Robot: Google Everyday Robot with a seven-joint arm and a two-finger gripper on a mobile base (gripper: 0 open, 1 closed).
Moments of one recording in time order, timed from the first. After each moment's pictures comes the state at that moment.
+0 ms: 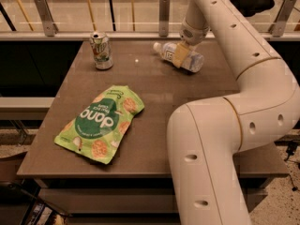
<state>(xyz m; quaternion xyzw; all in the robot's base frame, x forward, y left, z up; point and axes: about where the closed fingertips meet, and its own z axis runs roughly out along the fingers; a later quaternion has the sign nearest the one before) 0.784 -0.141 0.837 -0.42 0.90 0.01 0.15</state>
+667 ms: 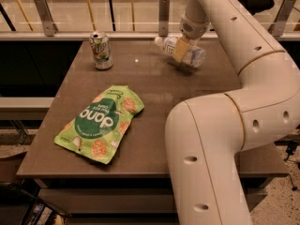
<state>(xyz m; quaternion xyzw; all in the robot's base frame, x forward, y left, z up) 0.783 -0.143 0.859 -0.41 0.90 -0.02 0.15</state>
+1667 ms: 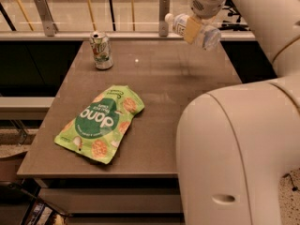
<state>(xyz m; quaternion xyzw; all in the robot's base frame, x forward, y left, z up) 0.749 -0.164 0.946 -0.36 0.91 -0.08 0.20</state>
